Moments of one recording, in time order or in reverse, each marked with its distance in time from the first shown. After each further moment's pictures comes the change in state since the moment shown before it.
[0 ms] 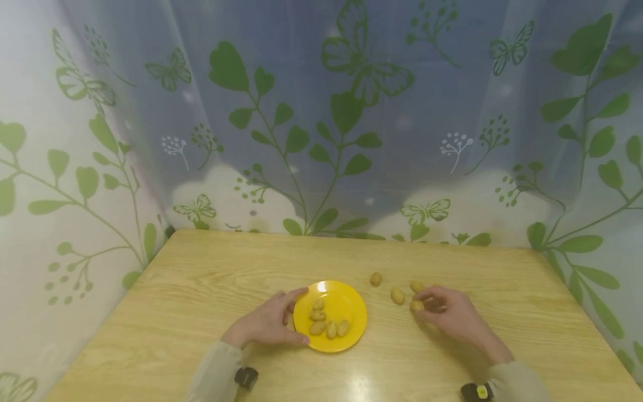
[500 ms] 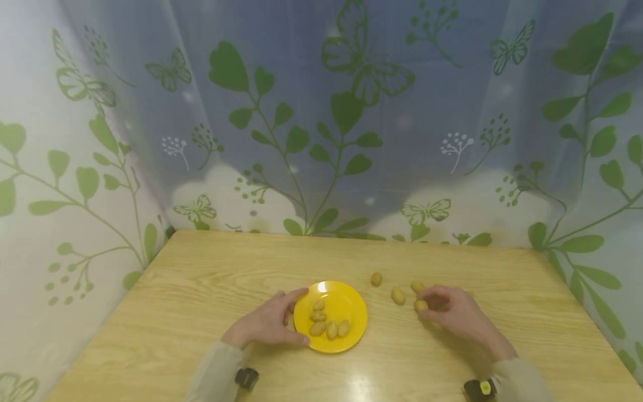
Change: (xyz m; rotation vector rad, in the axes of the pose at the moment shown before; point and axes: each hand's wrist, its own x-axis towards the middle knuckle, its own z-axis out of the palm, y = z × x) left_hand 0.001 0.000 0.000 -0.010 -0.002 -0.006; right_hand 0.003 0.006 -0.006 -0.046 -0.037 0.006
